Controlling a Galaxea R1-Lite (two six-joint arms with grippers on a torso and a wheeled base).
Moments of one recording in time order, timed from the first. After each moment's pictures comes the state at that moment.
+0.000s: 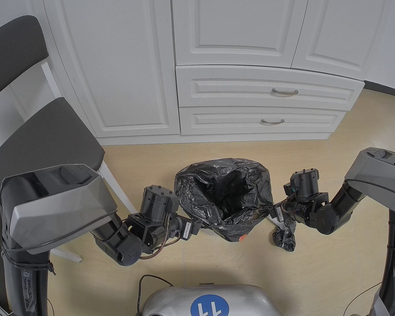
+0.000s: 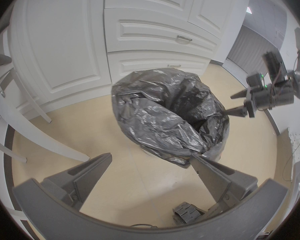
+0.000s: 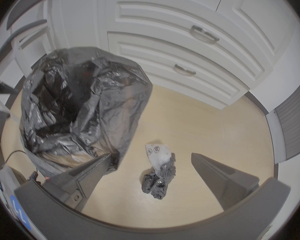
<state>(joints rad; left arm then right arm) -0.60 2.30 -0.90 -0.85 0.13 -0.07 0.32 2.27 -0.90 -0.78 -0.30 -0.17</state>
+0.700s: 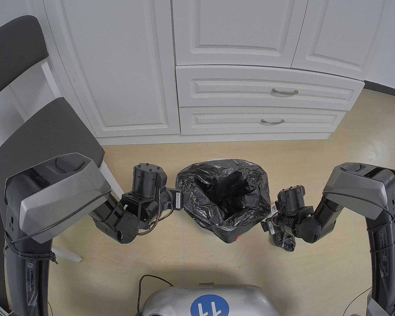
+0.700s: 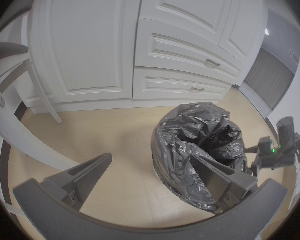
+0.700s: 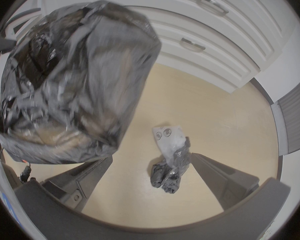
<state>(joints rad) -0.49 2.35 -1.08 -0.86 0.16 -0.16 0.32 2.47 -0.99 -0.78 -0.28 -0.12</state>
